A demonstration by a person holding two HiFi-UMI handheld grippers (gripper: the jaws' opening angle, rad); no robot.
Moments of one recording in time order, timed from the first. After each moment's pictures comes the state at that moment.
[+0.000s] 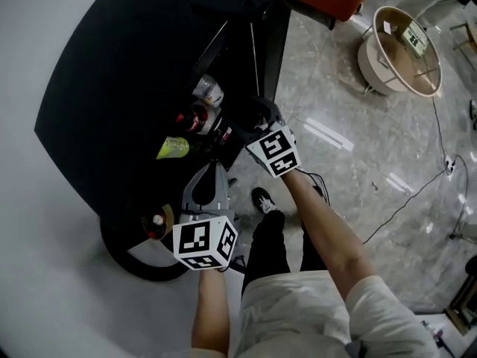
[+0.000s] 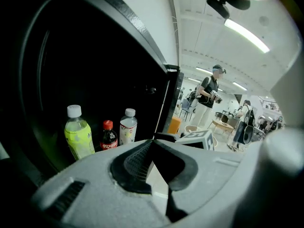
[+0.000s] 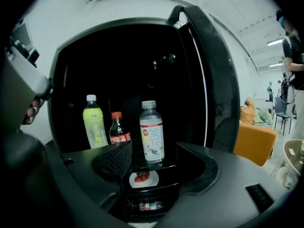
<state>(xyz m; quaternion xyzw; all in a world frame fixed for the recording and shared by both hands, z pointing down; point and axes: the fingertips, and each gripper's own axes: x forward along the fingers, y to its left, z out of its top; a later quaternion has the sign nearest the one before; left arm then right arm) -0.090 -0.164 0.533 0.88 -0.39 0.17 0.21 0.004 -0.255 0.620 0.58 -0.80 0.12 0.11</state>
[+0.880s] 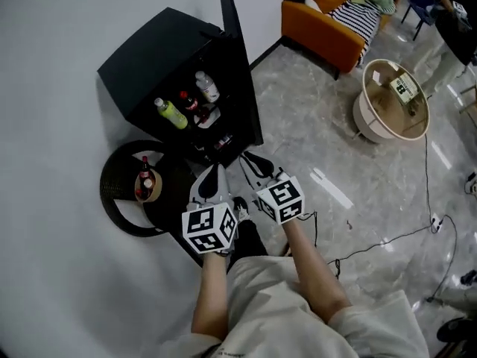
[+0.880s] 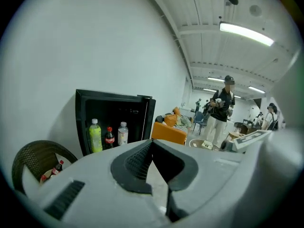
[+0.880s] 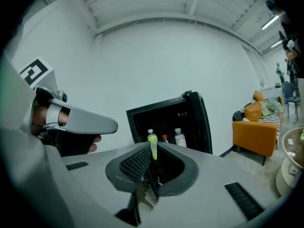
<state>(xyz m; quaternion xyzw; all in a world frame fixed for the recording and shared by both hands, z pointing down) -0.030 0.060 0.393 0.83 -0.52 0.10 0.17 0.033 0.047 0.432 0.49 -0.86 0.14 0.03</state>
